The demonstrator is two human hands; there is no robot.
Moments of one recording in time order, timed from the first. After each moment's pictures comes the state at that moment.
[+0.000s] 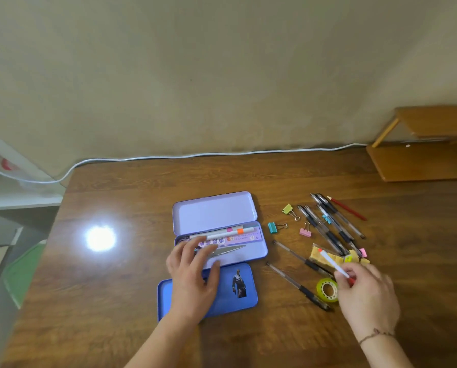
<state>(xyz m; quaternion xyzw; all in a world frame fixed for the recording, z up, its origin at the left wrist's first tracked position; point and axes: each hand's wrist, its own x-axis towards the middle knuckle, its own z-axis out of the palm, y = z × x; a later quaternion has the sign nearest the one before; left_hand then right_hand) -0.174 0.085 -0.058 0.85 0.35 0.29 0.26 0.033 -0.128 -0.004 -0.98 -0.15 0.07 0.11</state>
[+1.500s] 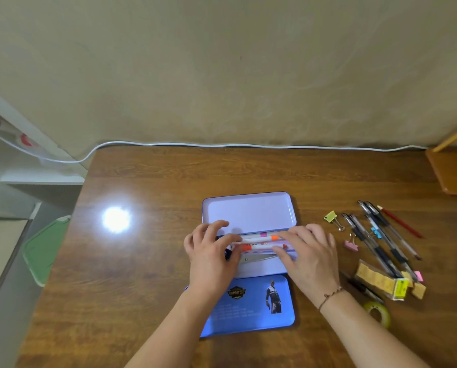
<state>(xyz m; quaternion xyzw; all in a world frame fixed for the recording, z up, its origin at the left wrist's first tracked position) -0.162 0.148 -0.077 0.86 0.41 0.21 0.22 0.007 0.021 -0.054 -0.85 -0.51 -0.02 0.14</state>
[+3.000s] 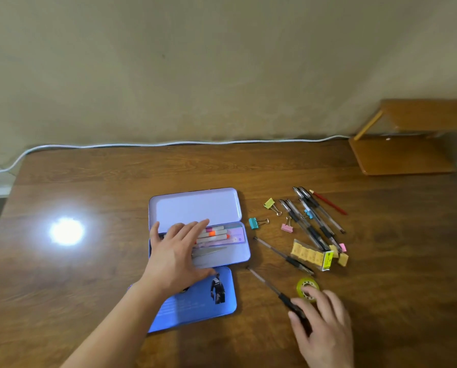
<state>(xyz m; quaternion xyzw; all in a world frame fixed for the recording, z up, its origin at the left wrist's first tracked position) -0.147 0.136 -0.057 0.95 0.27 0.02 0.16 -0.016 -0.170 -0.062 -0.92 -0.37 0.02 0.11</state>
